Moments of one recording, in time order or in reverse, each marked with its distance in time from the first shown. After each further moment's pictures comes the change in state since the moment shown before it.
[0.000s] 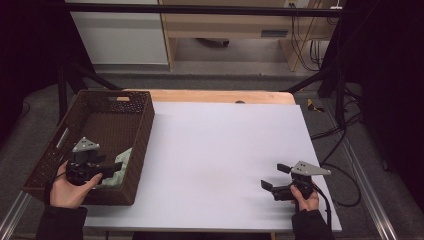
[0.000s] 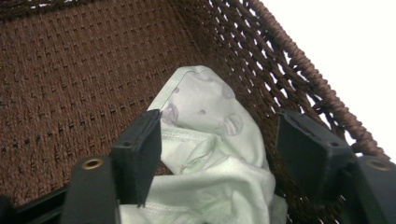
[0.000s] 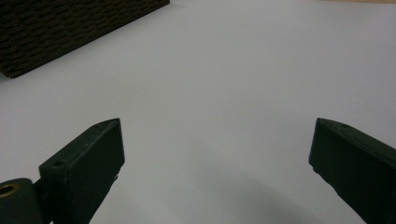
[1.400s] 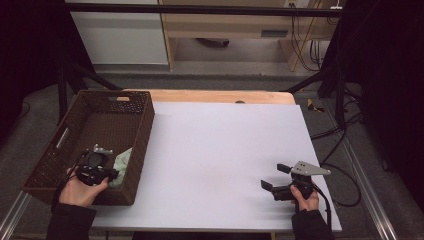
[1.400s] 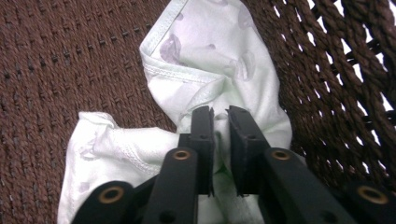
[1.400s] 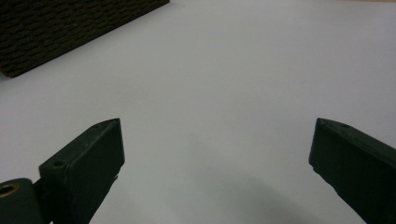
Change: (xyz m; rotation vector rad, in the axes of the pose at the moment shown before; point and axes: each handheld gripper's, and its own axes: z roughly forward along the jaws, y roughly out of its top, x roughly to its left) left arm -0.012 -0.007 0.025 0.266 0.077 -0.025; right arm 0.000 0.000 0.000 0.004 0.000 0.002
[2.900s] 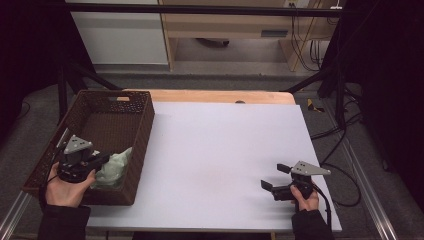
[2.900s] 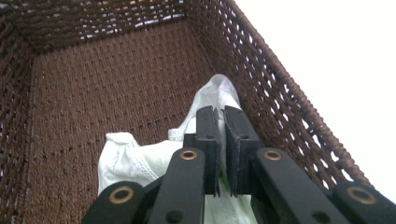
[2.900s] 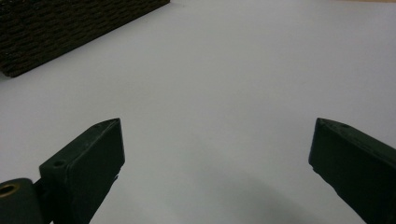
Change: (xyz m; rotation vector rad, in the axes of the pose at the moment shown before) left arm 0.009 0.000 -0.051 -0.368 0.018 0.001; right arm 0.000 0.000 0.000 -0.001 0.001 -0.001
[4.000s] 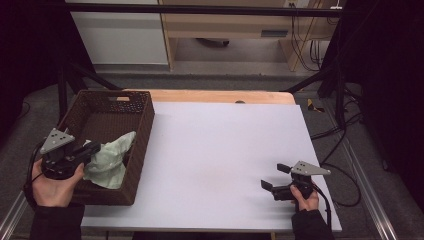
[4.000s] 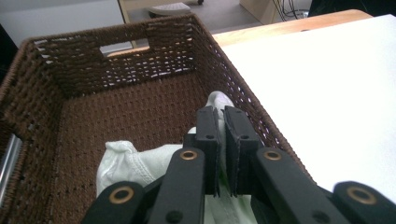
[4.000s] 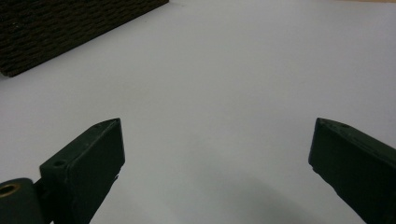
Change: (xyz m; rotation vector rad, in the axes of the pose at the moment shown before) left arm 0.008 0.015 -0.030 -0.170 0.011 -0.026; right arm 0.000 0.000 0.000 0.002 -0.002 0.000
